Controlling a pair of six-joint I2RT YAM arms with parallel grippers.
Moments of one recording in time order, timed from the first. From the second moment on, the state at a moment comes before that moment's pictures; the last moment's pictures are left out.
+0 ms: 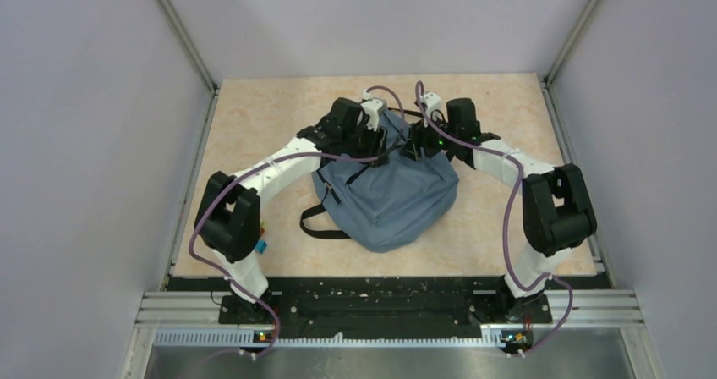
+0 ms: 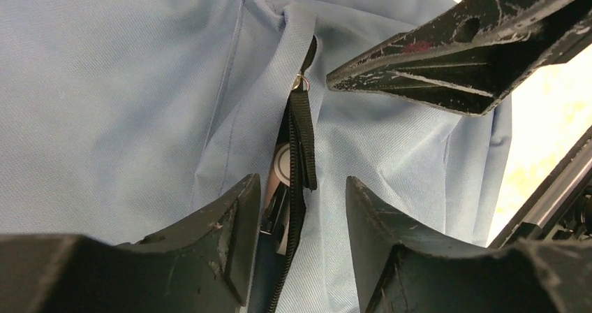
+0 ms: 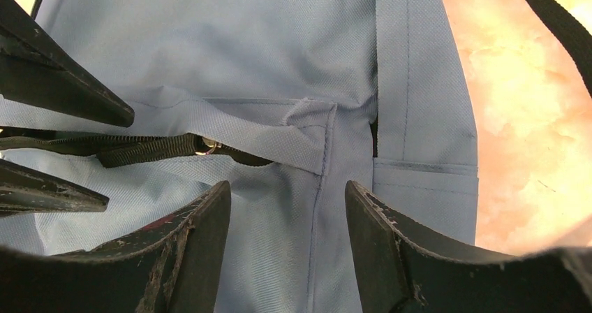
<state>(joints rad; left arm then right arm) -0.58 1.75 1.36 -0.32 0.31 -0.20 0.33 1.71 1.12 -0.02 -0.52 -0.05</state>
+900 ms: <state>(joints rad) -0.61 1.77 1.40 -0.27 0.26 0.13 0.34 1.71 1.12 -0.02 -0.52 -0.05</state>
